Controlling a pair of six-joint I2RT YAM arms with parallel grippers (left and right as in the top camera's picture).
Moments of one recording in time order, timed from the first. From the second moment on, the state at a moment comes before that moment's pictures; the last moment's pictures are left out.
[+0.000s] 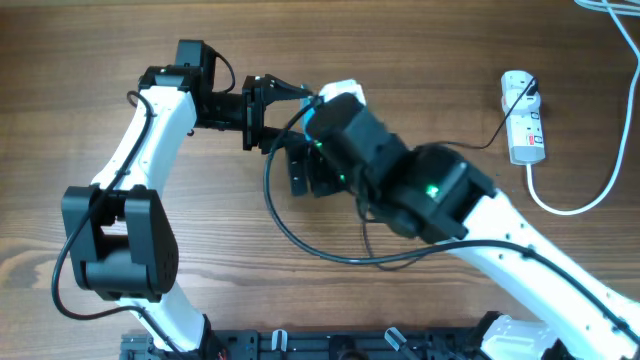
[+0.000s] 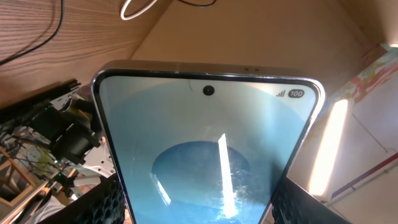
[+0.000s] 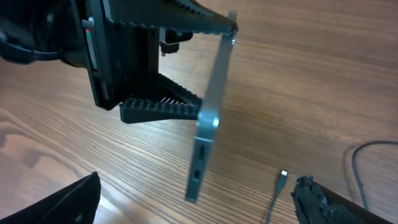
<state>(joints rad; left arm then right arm) -0.08 1.88 1.46 -1.04 1.48 -0.81 0.88 1.50 1.65 -1.02 0.20 0.55</state>
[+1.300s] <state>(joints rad) -0.08 1.88 1.46 -1.04 1.48 -0.90 0.88 1.59 1.65 -0.93 0.32 0.65</state>
